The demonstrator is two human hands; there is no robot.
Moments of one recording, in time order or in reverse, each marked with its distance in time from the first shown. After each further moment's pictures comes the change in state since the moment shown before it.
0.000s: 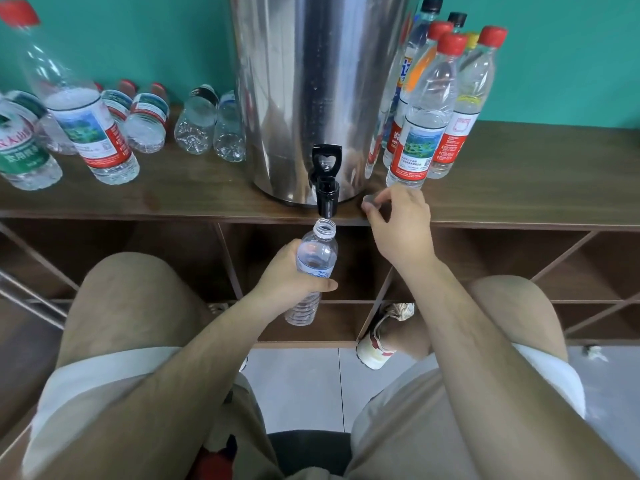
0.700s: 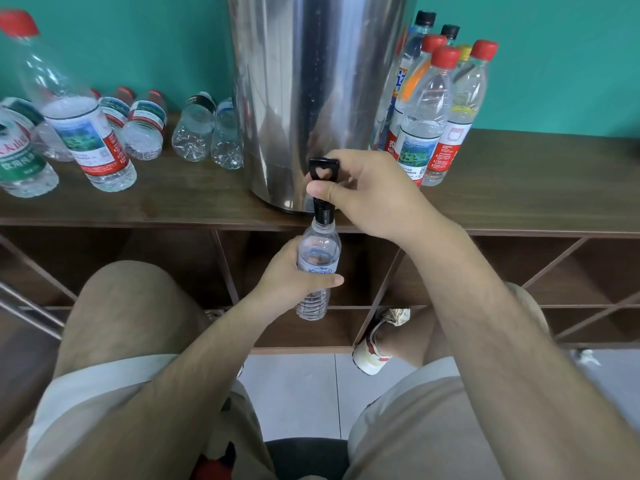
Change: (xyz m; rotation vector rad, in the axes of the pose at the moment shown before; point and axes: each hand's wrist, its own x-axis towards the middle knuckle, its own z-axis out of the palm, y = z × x) left_hand -0.002 0.016 0.000 -0.190 -0.046 0.017; right_hand 0.032 -0.092 -0.053 0.257 -0.386 -0.244
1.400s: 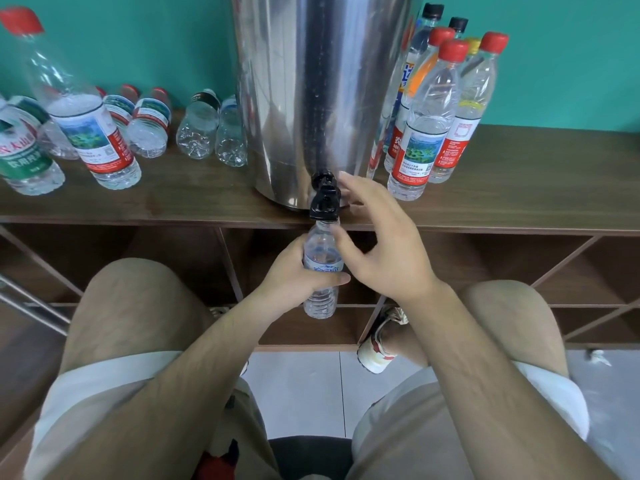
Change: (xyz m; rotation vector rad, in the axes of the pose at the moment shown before) left_hand -0.001 0.005 0.001 0.027 -0.005 0.053; right_hand -0.055 0.041 0.041 -0.029 0.301 -0.299
